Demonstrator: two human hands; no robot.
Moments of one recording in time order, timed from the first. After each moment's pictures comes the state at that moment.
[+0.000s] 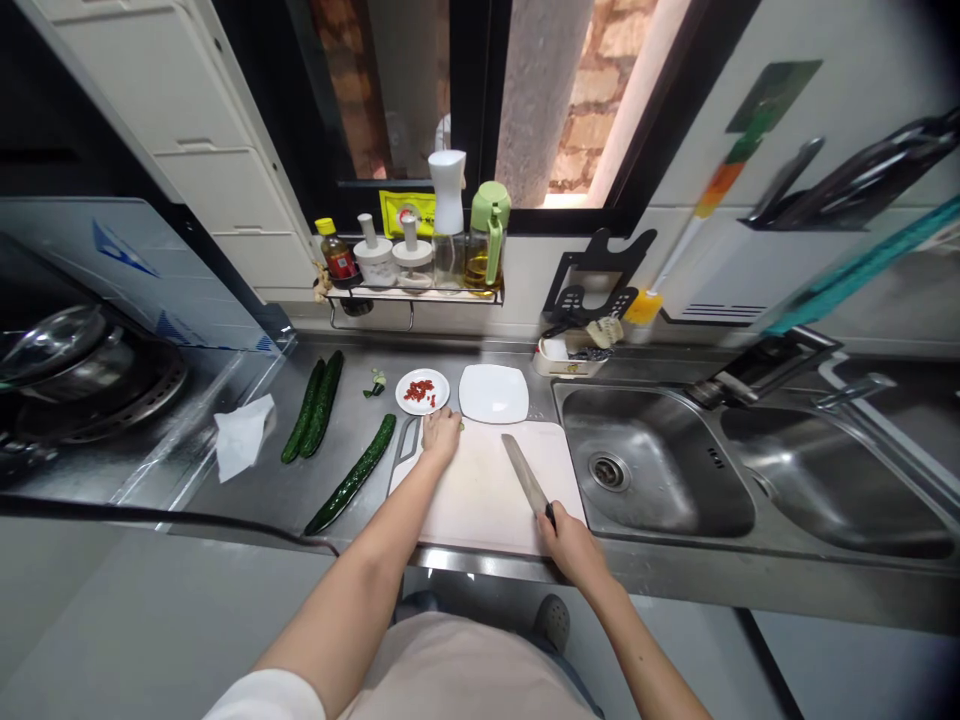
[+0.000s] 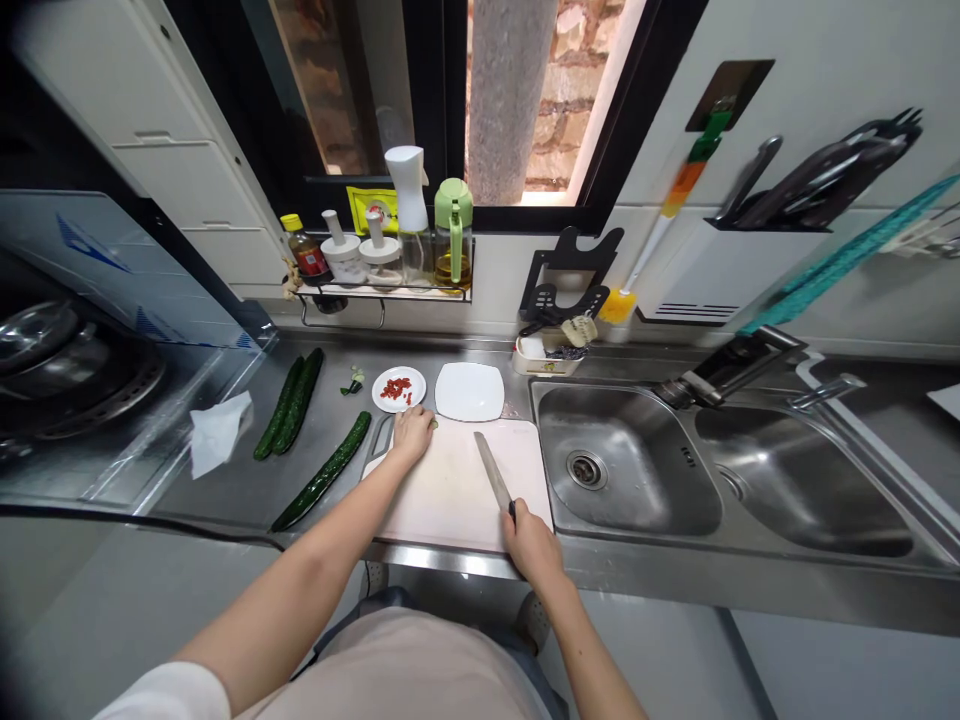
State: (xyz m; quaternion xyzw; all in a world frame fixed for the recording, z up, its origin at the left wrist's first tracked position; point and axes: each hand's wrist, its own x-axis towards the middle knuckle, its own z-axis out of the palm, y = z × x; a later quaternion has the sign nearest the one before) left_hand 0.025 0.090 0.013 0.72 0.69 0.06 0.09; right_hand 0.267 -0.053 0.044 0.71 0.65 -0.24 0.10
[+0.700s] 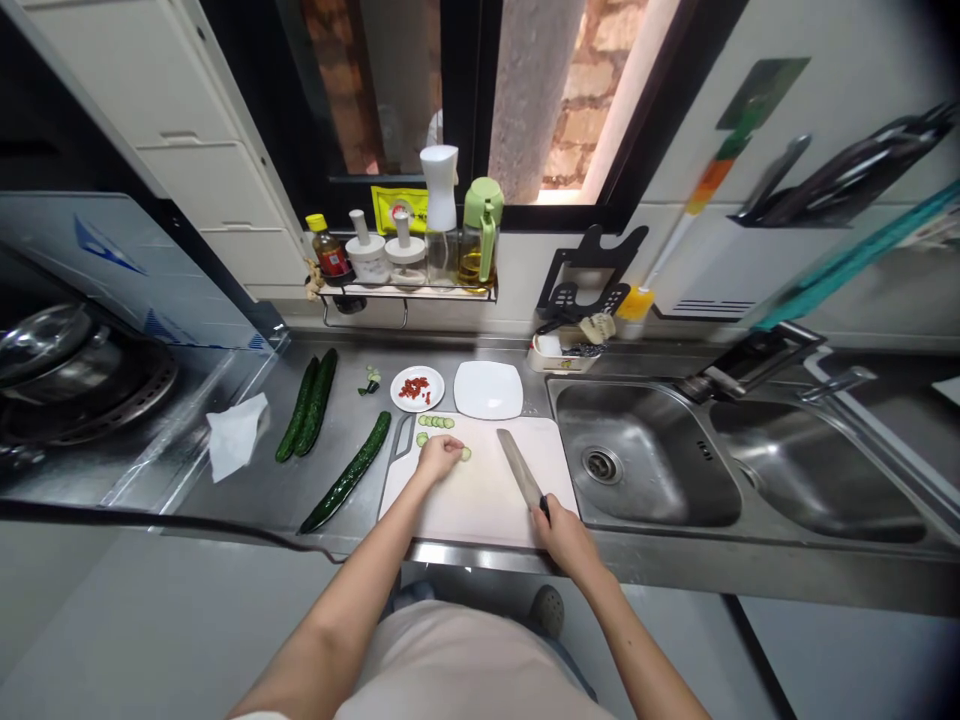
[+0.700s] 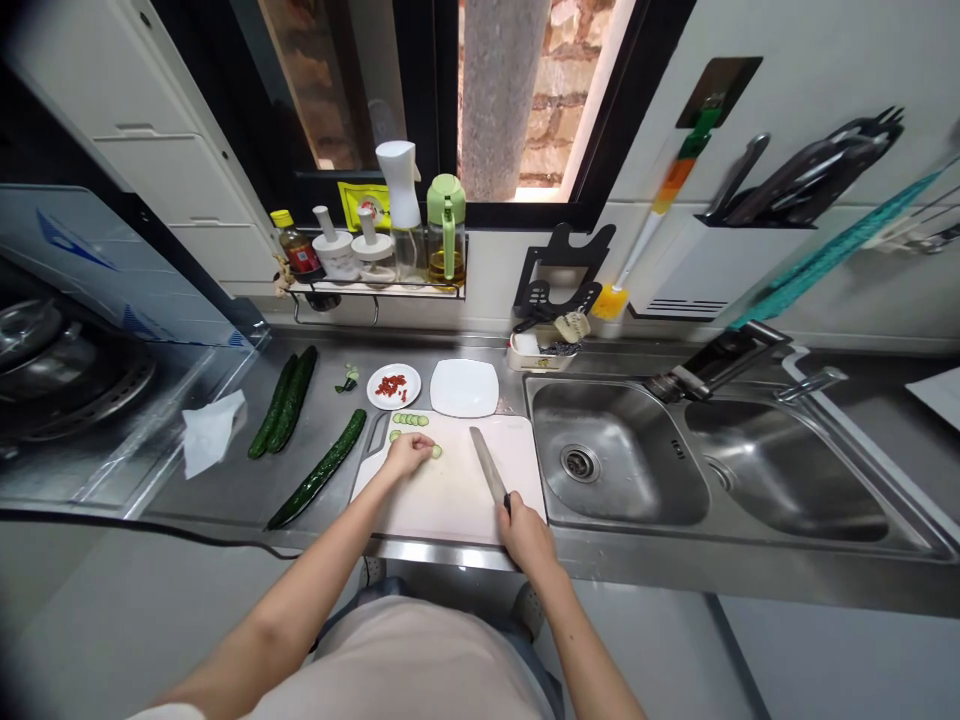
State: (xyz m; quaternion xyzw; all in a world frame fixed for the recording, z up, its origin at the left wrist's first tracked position) left_hand 0.026 0.047 -0.005 0.52 0.70 0.24 0.42; right_hand 0.267 -0.052 0.048 0.72 0.65 -0.25 0.09
